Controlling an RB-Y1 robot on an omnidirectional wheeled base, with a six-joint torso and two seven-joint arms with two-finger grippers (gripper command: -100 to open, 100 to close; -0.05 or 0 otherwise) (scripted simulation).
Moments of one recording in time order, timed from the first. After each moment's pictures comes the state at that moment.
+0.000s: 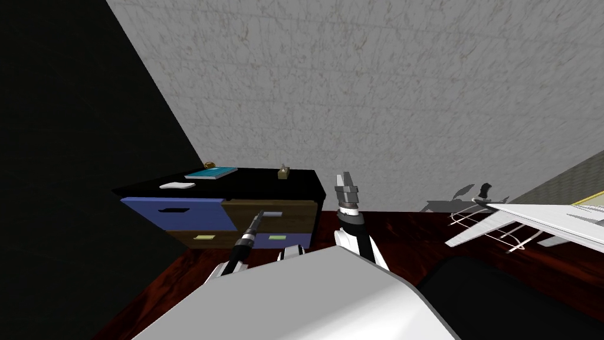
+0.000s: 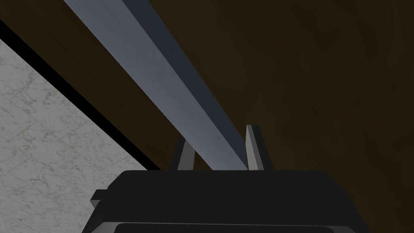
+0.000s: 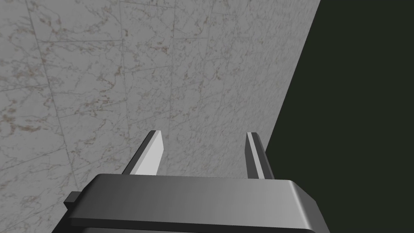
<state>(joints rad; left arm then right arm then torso) 0.27 0.16 -0.11 -1.49 -0.24 -0.39 -0.14 0.51 0.04 0.02 -2.40 0.11 -0.56 0.05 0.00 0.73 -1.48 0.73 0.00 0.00</state>
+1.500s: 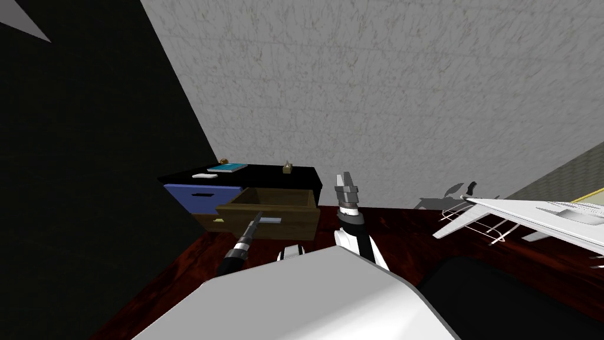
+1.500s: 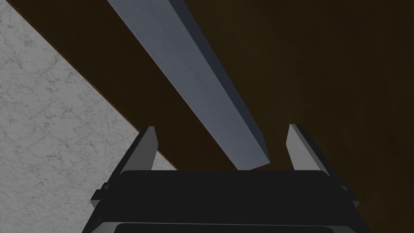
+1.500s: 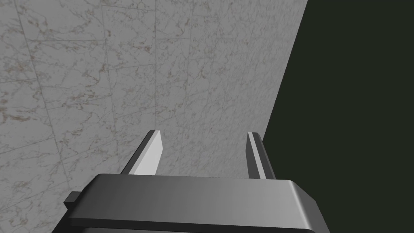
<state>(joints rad) 0.45 0.21 -0.15 -1.71 -0.25 -0.32 -0.10 0.51 0.04 0.02 -2.40 0.11 -0.56 0.05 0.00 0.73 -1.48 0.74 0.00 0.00</state>
